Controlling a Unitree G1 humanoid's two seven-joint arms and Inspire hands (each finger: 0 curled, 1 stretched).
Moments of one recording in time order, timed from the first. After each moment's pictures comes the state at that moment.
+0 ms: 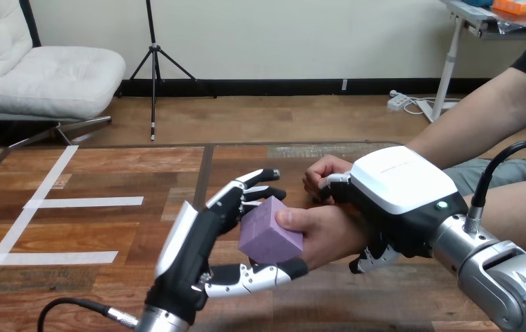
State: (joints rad) left arm 0.07 0.11 -0.13 0.32 0.20 -0.74 -0.11; right arm -0.12 -0.59 0.23 -0.30 -0.96 -0.04 0.41
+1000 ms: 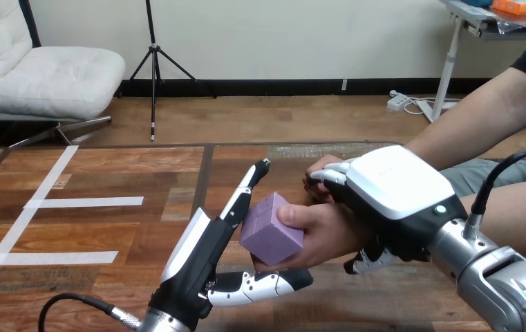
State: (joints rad) left arm 0.07 0.15 -0.15 0.31 0.24 -0.73 -0.13; right arm -0.09 -0.60 0.23 -0.29 -0.96 -0.08 0.34
